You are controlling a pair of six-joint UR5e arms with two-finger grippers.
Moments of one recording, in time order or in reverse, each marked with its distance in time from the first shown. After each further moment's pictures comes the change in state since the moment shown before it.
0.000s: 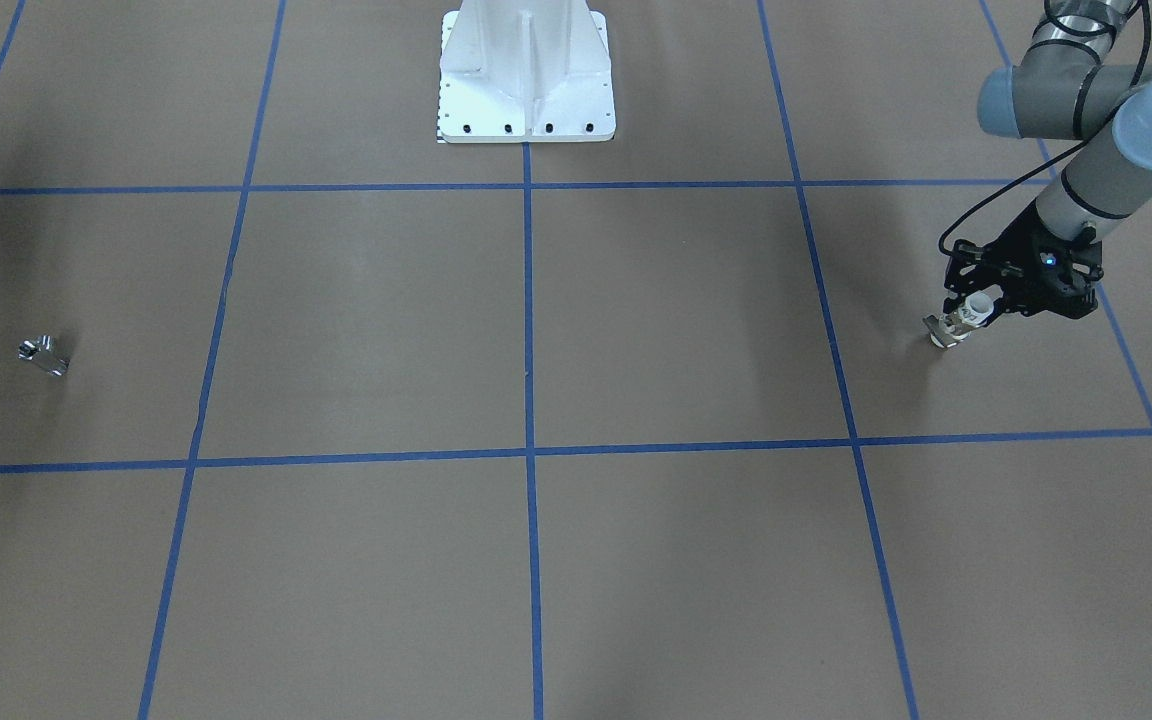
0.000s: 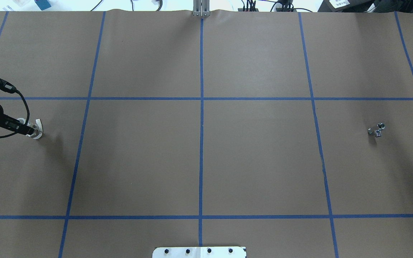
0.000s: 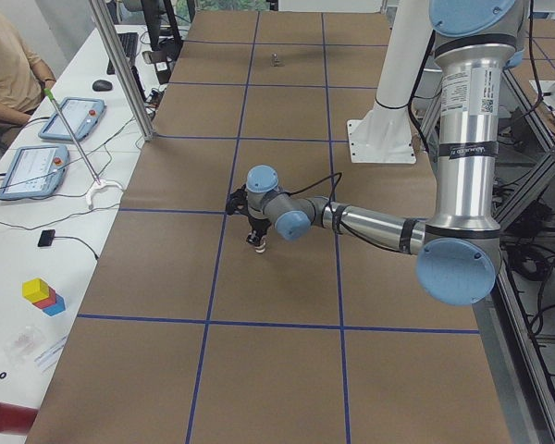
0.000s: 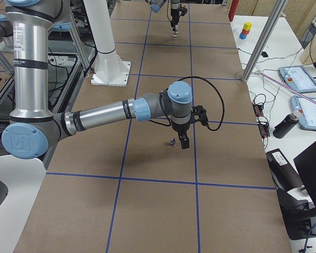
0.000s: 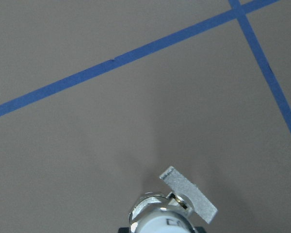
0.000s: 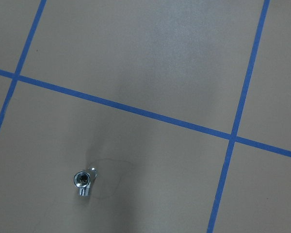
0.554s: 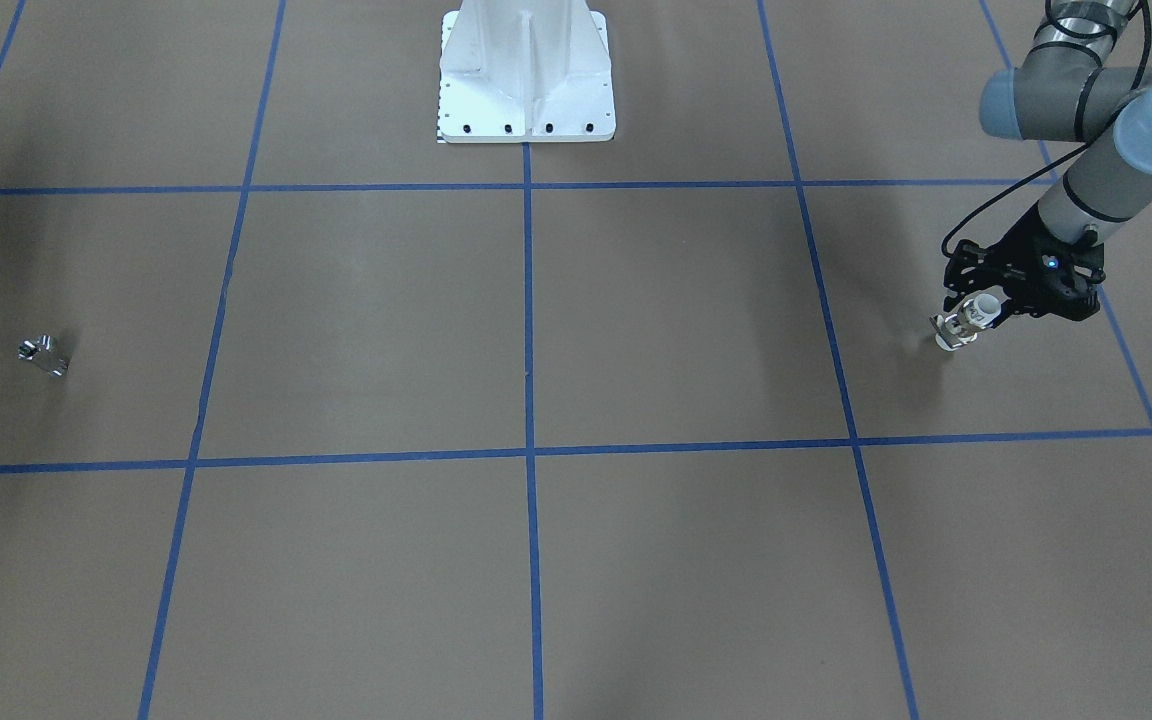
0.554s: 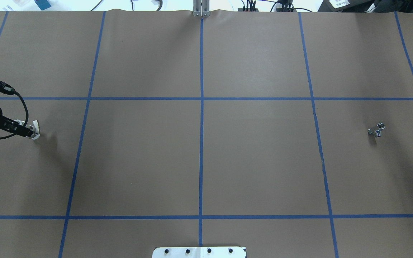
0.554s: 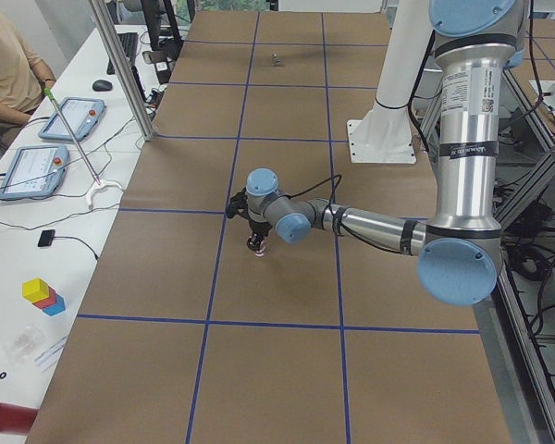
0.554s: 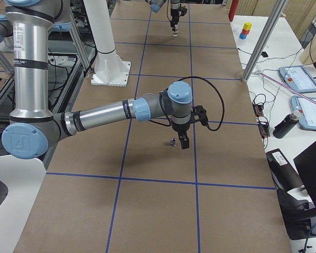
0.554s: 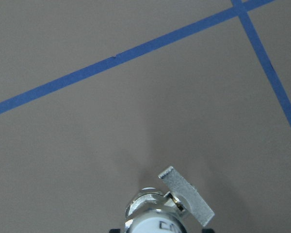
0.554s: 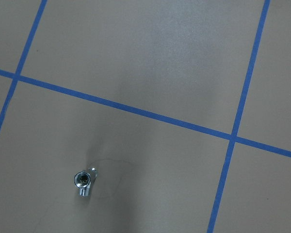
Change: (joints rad) left arm 0.002 0.004 0.036 -0.006 0.006 0.009; right arm 0.000 0.000 -0.001 0.000 0.000 0.000
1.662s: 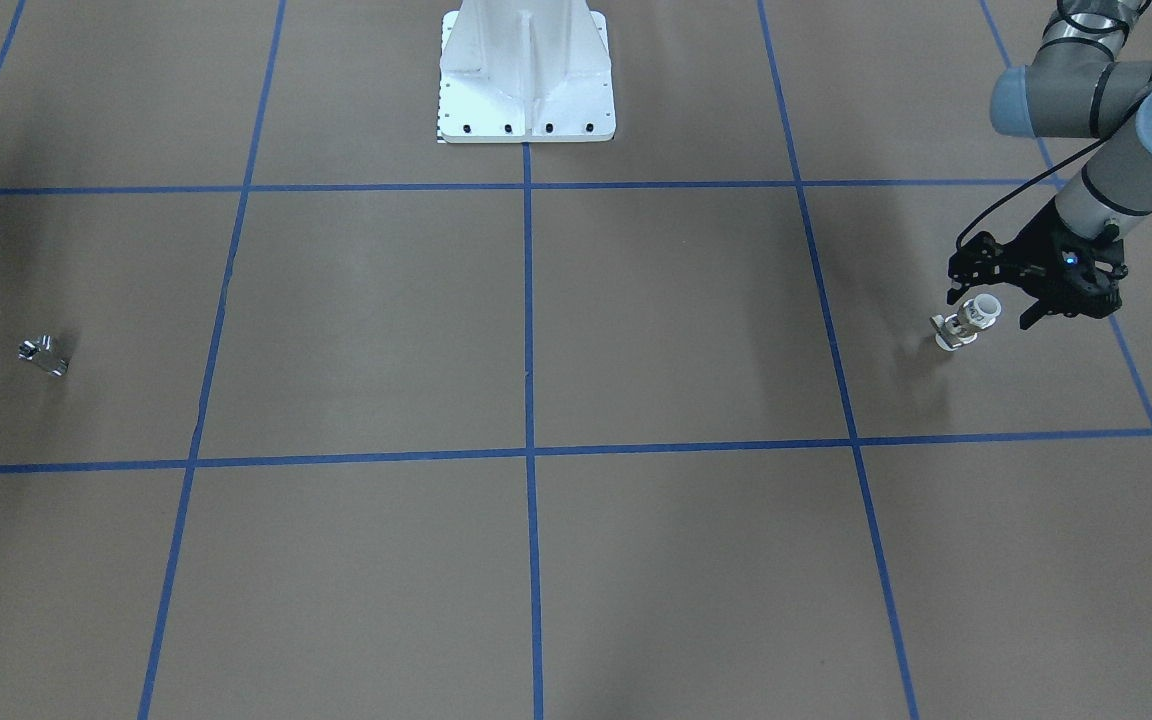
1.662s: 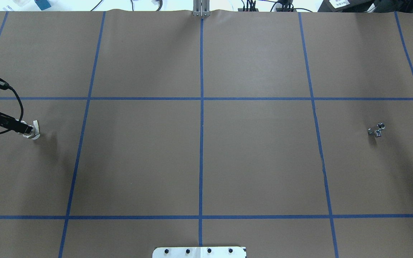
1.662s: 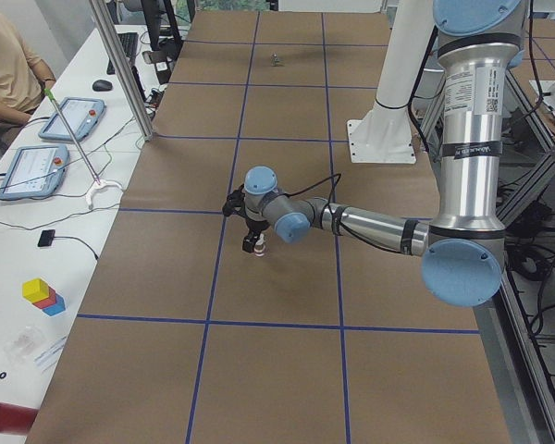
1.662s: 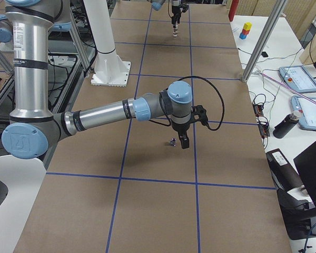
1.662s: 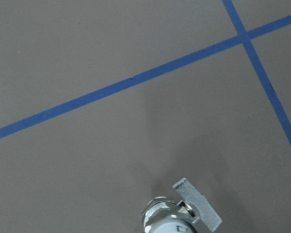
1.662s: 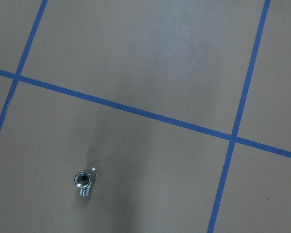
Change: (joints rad) left arm -0.023 0.003 -0.012 -0.004 -0.005 -0.001; right arm 0.000 0.000 0.001 0.001 0.000 0.000
